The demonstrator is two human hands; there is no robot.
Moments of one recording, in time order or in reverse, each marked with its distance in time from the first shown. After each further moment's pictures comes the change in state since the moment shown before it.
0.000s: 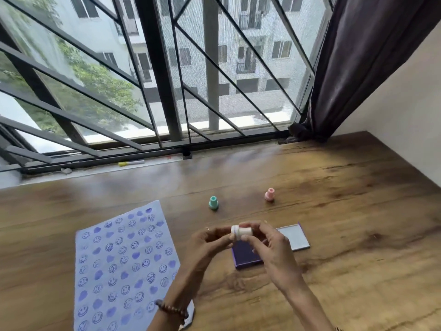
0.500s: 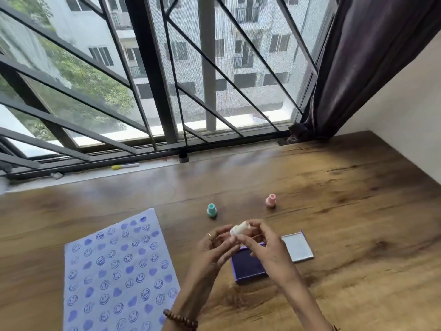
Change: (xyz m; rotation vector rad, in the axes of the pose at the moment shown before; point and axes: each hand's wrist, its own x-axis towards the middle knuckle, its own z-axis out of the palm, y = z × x) left_hand 0.025 -0.012 0.008 -0.331 0.068 -0.125; right_hand 0.033 0.019 0.003 0.106 -0.059 0.220
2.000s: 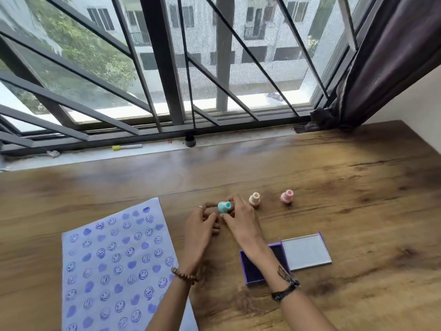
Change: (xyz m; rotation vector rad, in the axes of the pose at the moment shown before) left_hand 0.063 0.013 -0.044 0.623 0.347 0.104; right_hand 0.091 0.019 0.069 -0.559 0.031 -0.059
